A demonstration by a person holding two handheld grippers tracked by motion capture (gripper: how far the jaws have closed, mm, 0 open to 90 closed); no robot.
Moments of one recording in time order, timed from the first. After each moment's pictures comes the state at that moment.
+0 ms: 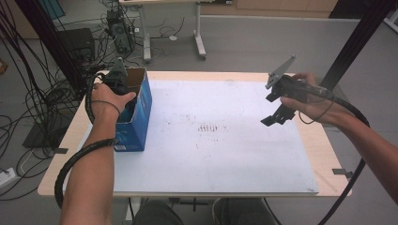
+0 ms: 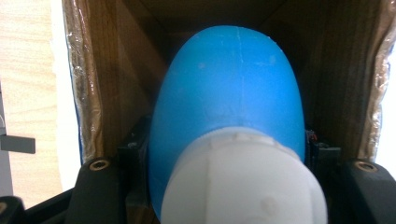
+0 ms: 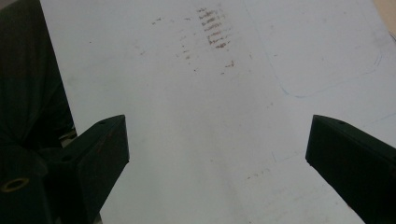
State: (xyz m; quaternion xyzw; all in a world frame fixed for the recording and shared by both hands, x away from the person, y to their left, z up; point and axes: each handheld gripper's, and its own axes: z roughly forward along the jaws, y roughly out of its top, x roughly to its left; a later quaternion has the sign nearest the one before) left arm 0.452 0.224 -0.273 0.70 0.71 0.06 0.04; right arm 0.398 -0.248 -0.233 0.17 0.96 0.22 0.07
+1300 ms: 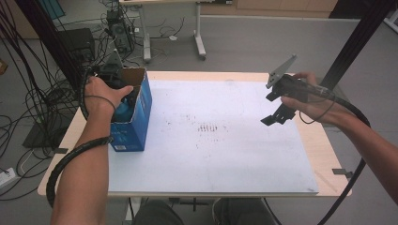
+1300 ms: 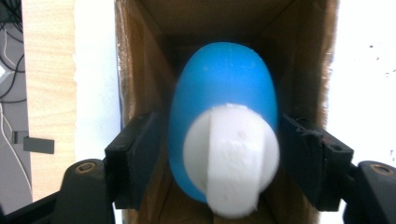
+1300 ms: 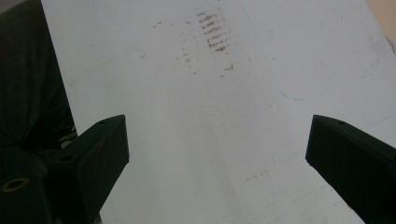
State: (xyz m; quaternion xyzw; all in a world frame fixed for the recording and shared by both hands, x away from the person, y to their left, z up) left arm 0.443 0.224 -0.239 0.70 0.71 0.08 0.06; right arm 0.396 -0.248 -0.230 0.17 0.96 0.23 0.07
